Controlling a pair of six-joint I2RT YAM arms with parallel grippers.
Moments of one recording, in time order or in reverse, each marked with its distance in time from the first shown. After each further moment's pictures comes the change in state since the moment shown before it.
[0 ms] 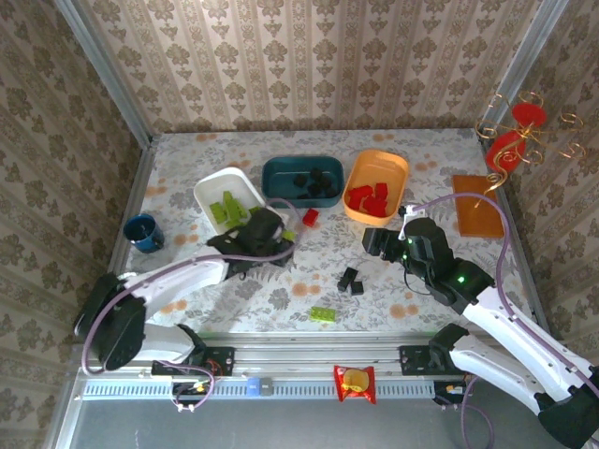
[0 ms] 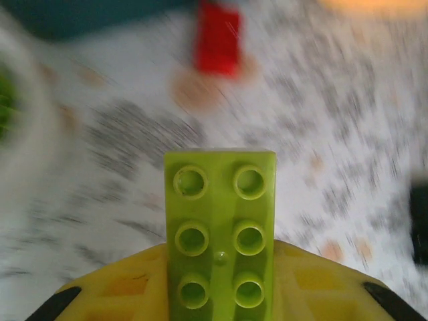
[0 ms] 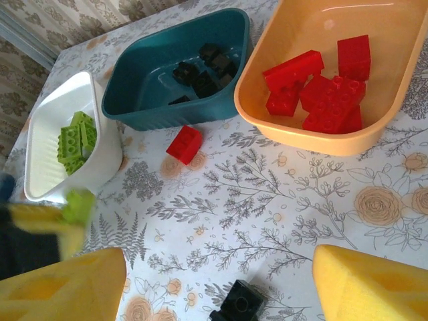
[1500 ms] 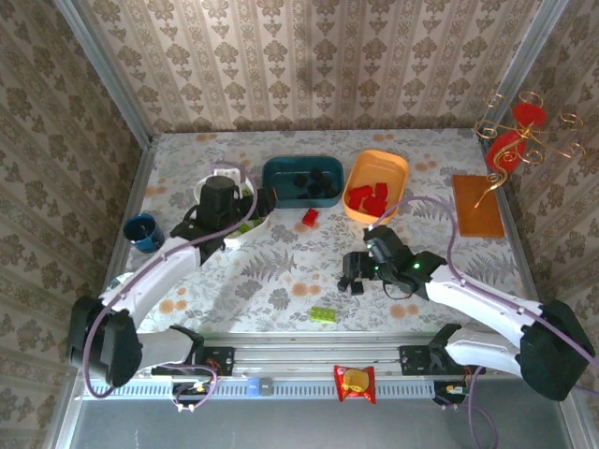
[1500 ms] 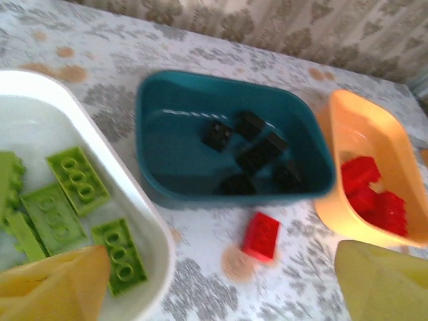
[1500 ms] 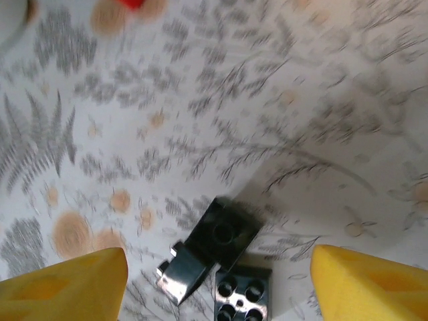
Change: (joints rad) left arm 0.261 -0.089 0.032 0.201 0.099 -0.130; right arm 0.143 0.349 -0.062 0.027 -0.086 0.021
